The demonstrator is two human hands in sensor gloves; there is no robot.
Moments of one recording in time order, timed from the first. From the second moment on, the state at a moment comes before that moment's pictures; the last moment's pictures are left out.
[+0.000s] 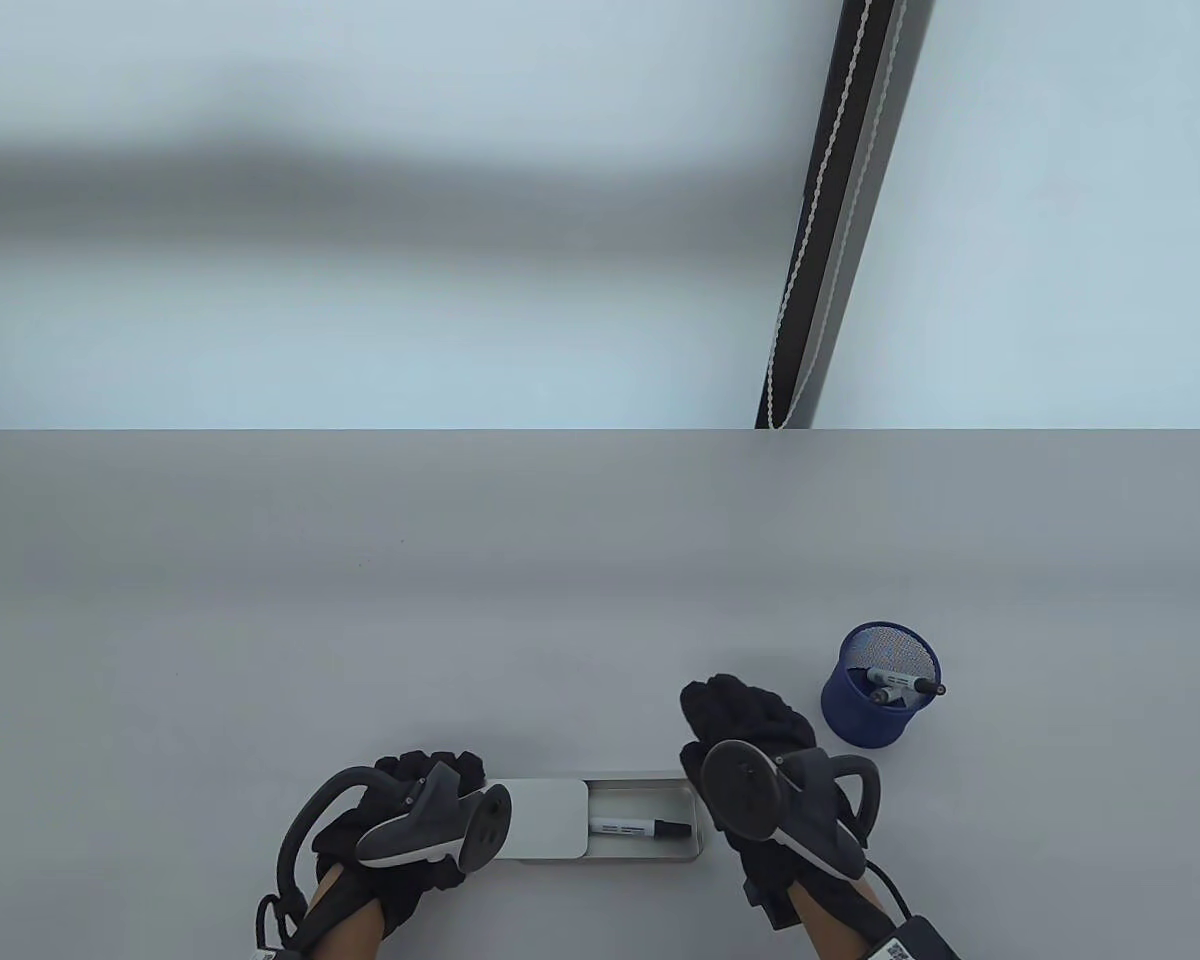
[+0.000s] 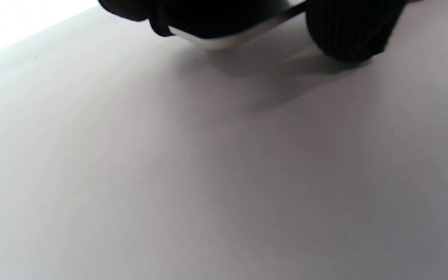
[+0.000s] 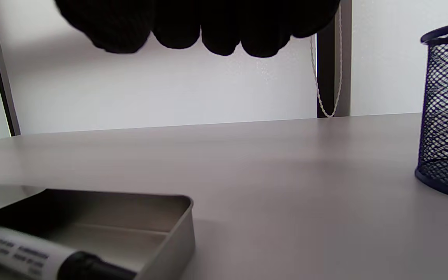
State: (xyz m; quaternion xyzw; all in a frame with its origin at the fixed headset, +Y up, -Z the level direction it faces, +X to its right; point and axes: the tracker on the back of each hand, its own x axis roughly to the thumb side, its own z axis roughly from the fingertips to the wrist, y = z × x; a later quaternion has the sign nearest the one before) left_hand -0.172 -0.760 -0.260 -0.22 -0.19 -0.20 0.94; right_hand 0.100 -0.710 -0.263 0.12 -0.06 0.99 0.06
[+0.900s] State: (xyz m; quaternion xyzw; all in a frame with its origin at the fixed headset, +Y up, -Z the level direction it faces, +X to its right) left_hand -0.170 -0.761 -0.260 -0.22 -0.19 -0.20 0.94; right_hand 0.068 -0.768 -0.269 0.17 0.06 0.98 -0.09
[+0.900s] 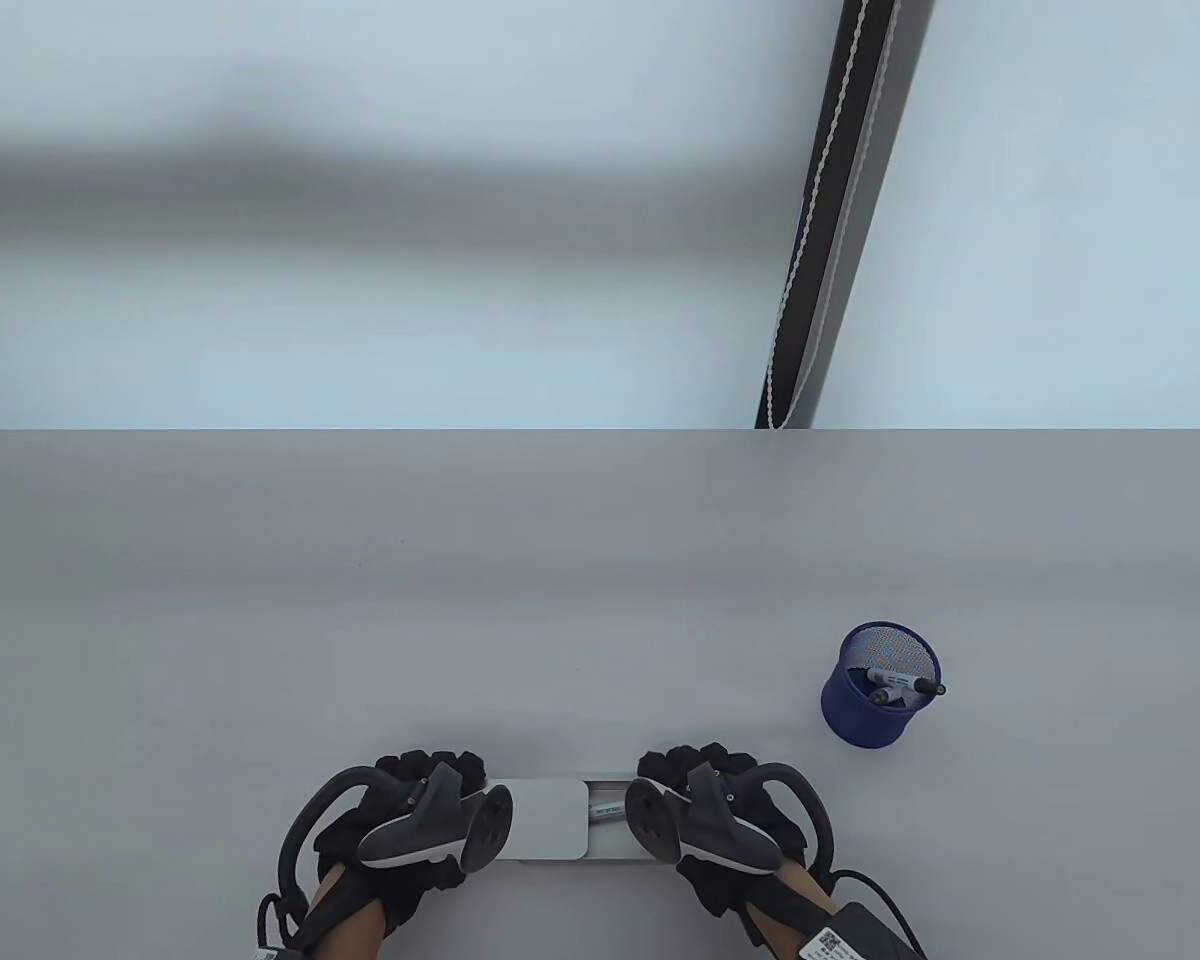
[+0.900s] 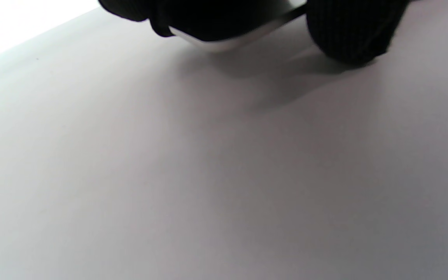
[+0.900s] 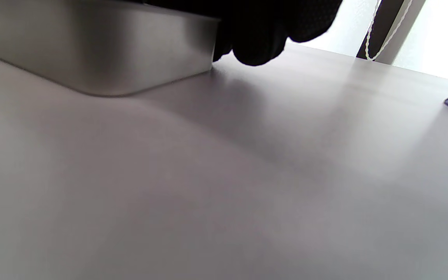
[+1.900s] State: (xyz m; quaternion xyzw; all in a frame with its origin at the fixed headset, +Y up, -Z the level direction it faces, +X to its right) left_hand -0.168 -0.760 -0.261 -0.22 -0.19 -0.20 0.94; right_hand 0.058 -0.770 -0.277 0.20 0.01 0.97 -0.15
